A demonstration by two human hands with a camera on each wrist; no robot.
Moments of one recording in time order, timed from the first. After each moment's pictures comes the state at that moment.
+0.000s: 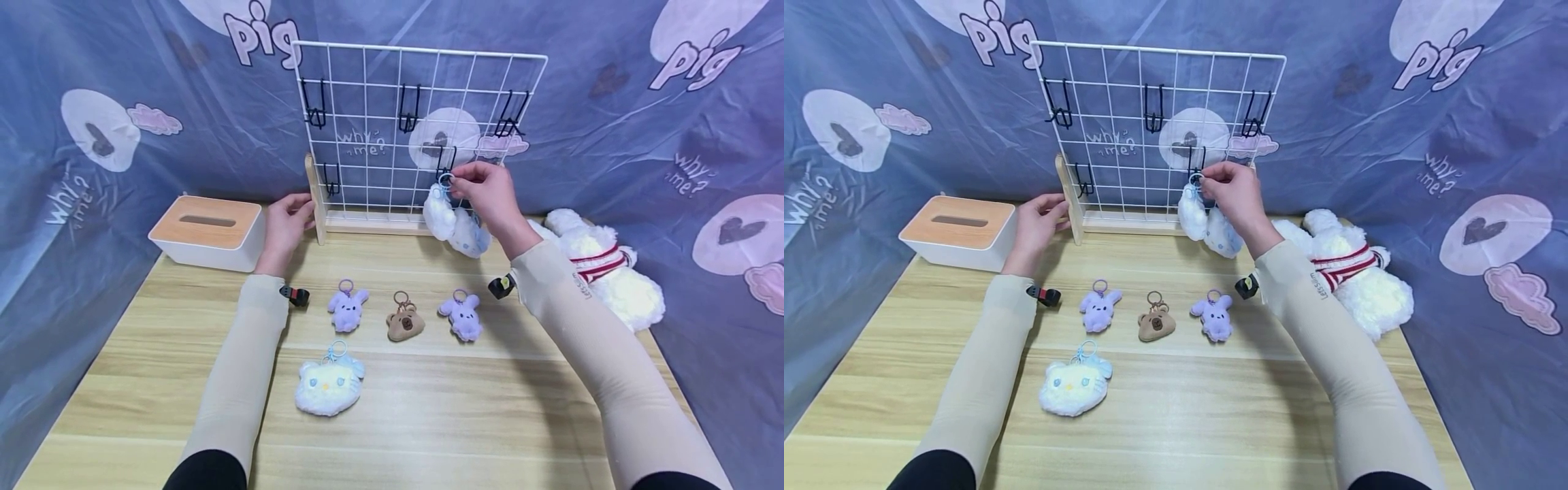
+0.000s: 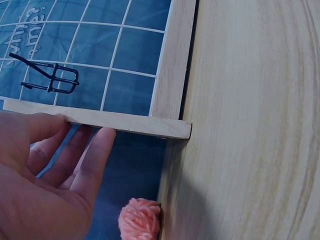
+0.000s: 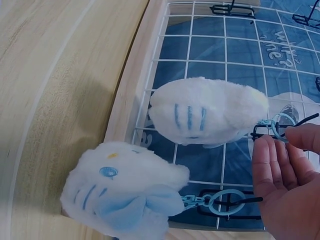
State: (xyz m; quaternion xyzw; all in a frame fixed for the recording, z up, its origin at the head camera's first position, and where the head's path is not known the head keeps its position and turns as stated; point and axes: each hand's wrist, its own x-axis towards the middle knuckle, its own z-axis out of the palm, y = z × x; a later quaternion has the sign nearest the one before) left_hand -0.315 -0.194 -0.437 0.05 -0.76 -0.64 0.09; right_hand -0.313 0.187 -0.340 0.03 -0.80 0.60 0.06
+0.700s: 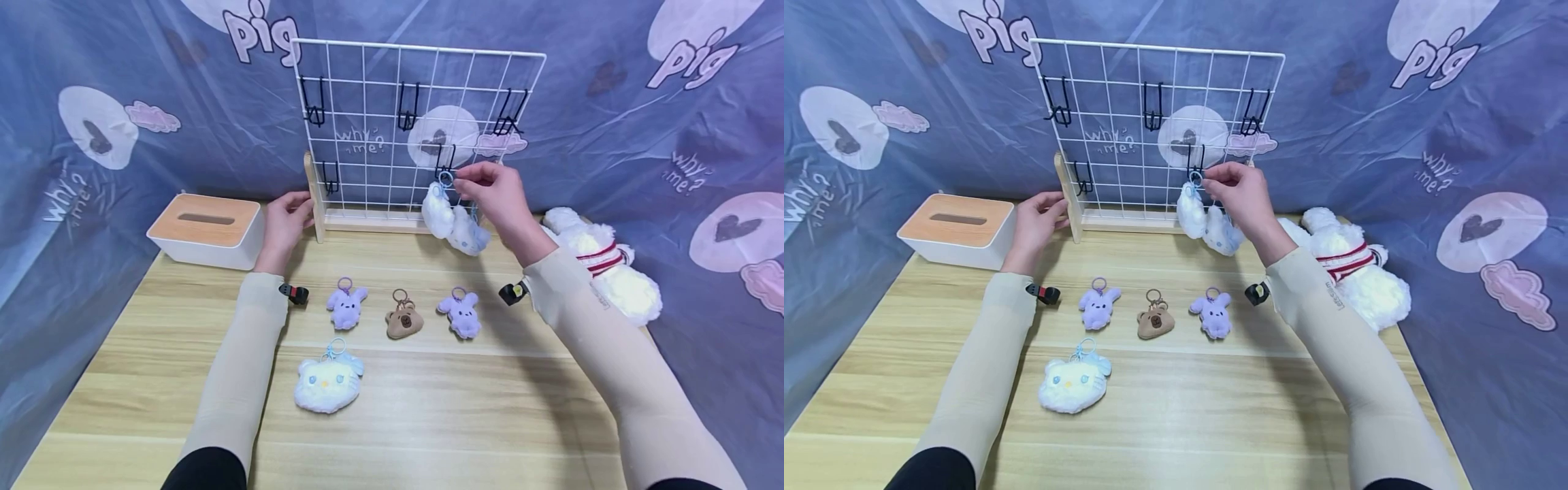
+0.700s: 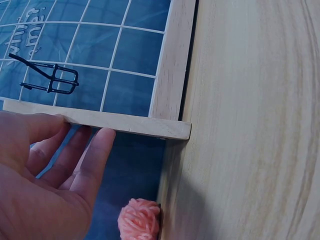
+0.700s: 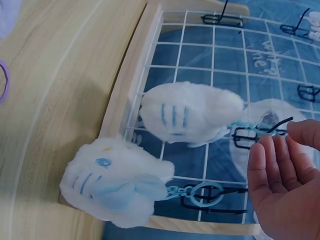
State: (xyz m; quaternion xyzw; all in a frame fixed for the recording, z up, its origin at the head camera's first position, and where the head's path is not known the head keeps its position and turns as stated) left_hand -0.313 -0.194 -0.436 0.05 -0.76 -0.65 0.09; right_hand -0.288 0.197 -0.328 0.03 -0.82 0.58 0.05
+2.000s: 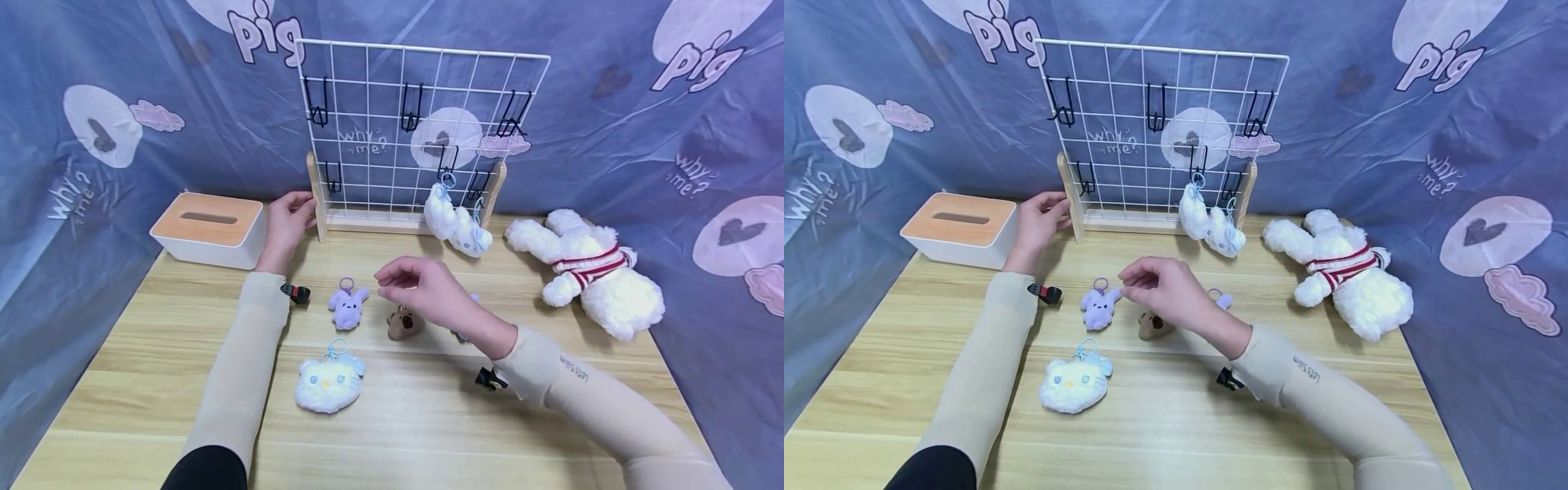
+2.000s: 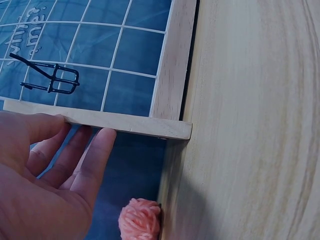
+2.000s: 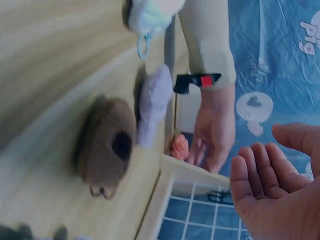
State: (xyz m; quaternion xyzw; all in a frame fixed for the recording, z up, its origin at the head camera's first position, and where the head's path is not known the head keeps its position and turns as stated) left_hand -0.311 -0.193 -0.434 0.05 -0.76 -0.65 0.09; right_hand -0.165 0.104 -0.371 0.20 -0.85 0.48 -0.11
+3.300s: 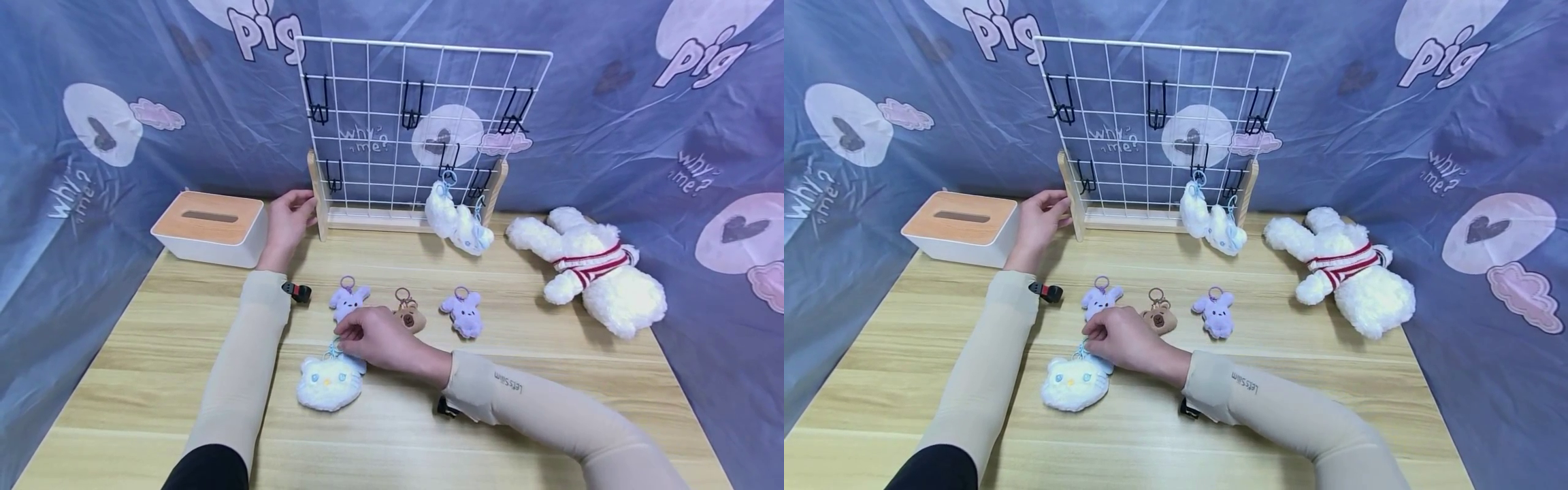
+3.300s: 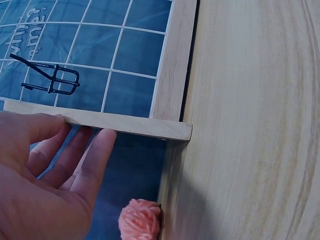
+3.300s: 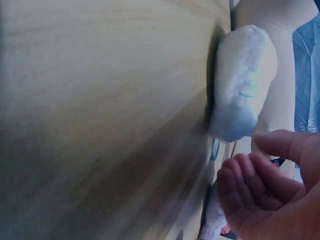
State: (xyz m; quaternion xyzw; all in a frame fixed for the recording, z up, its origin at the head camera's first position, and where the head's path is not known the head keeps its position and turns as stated) left_hand -0.311 -0.192 -0.433 0.05 -0.76 -0.64 0.09; right_hand -0.131 0.037 -0.440 0.27 -0.87 0.39 -0.16
